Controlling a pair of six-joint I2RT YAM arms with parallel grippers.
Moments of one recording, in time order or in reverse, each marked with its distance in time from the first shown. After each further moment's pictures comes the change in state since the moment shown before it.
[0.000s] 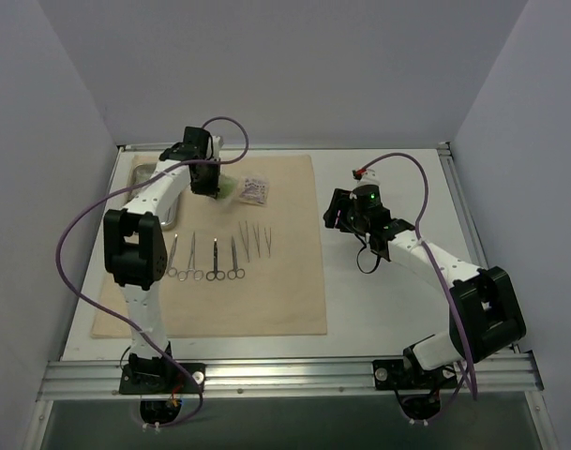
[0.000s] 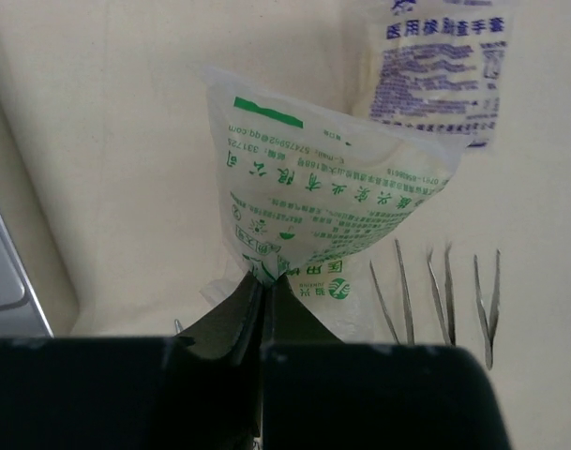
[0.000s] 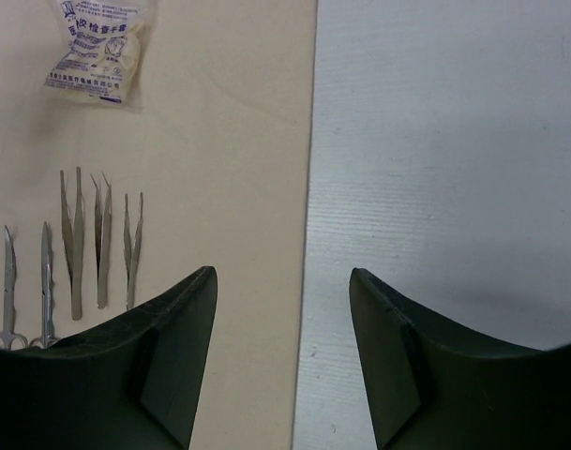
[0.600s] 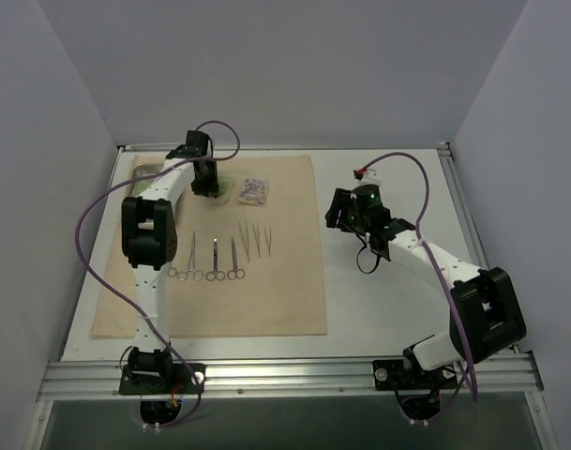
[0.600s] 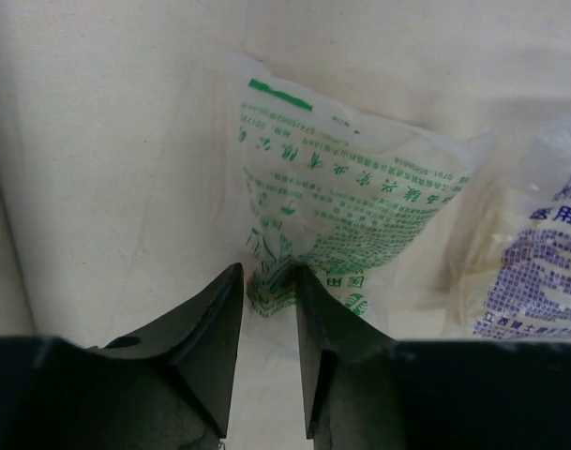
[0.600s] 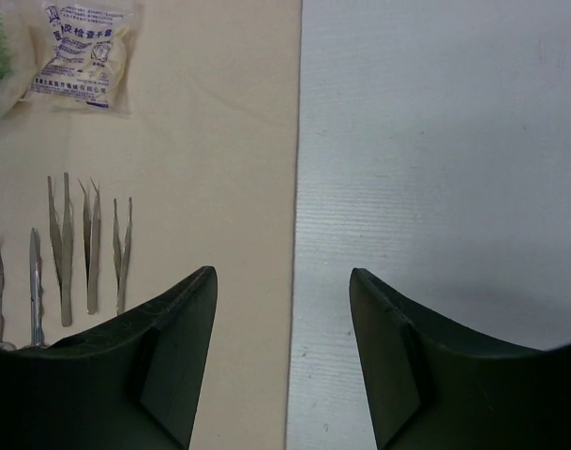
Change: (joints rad) left arm 0.047 0.339 0.233 0.042 -0.073 -0.121; right arm -0.001 -0.002 0.008 -0.019 0.029 -0.004
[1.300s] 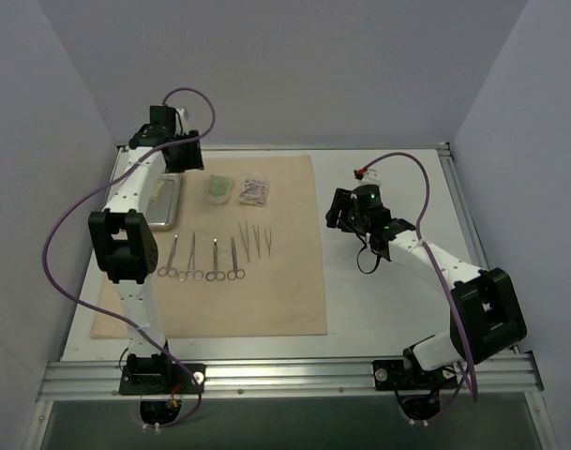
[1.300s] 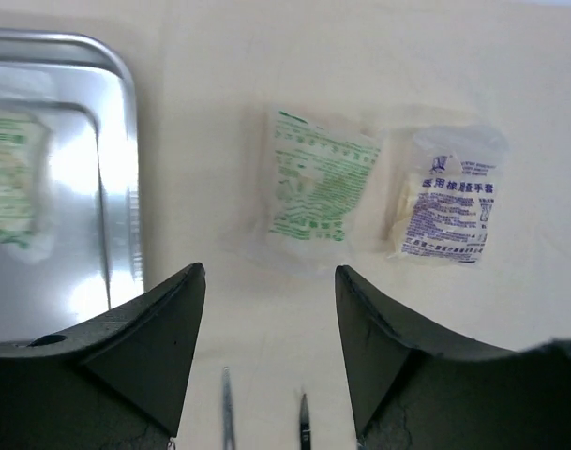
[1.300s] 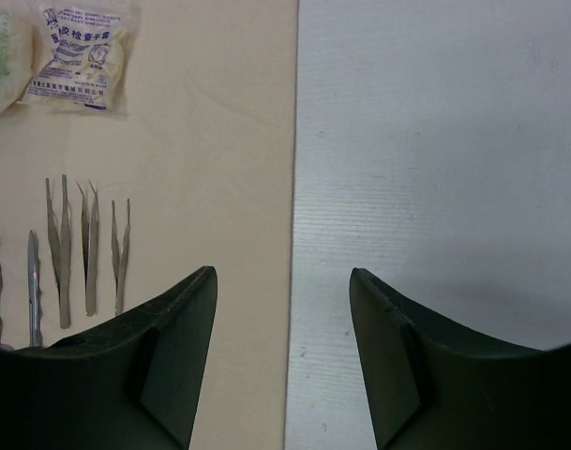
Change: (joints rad) left arm 0.071 -0.190 0.017 -0.051 0.095 0.014; right arm 0.000 -0.003 0.000 -0.003 0.009 0.000
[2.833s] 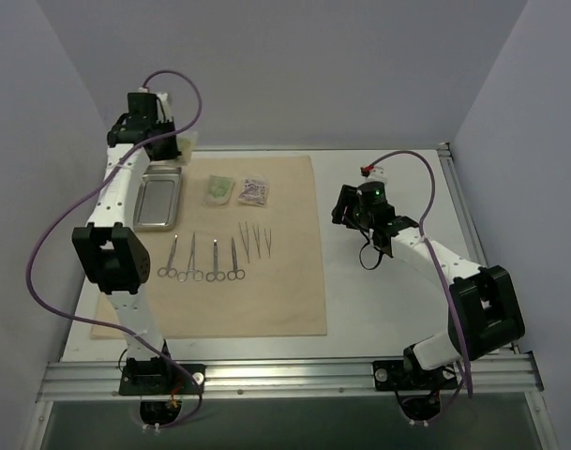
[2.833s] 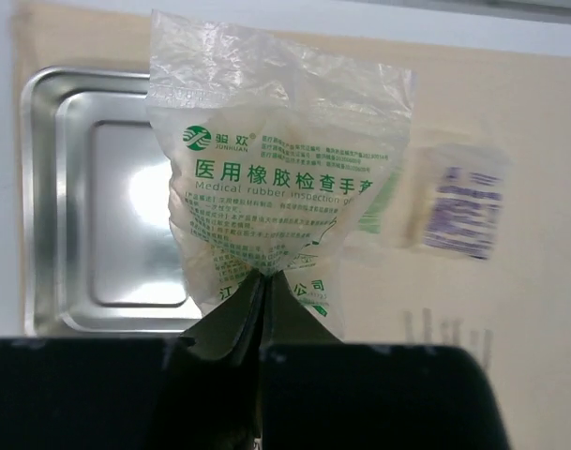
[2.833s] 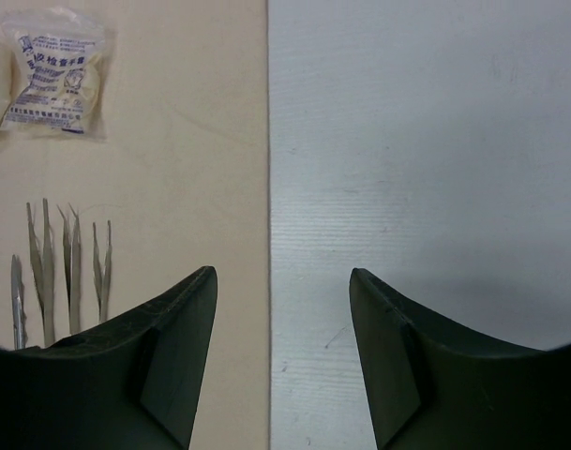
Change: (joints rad) left arm 0.124 -0.127 0.052 -0.085 -0.045 0.094; right arm -0.033 0.012 0.010 0.001 0.010 -0.004
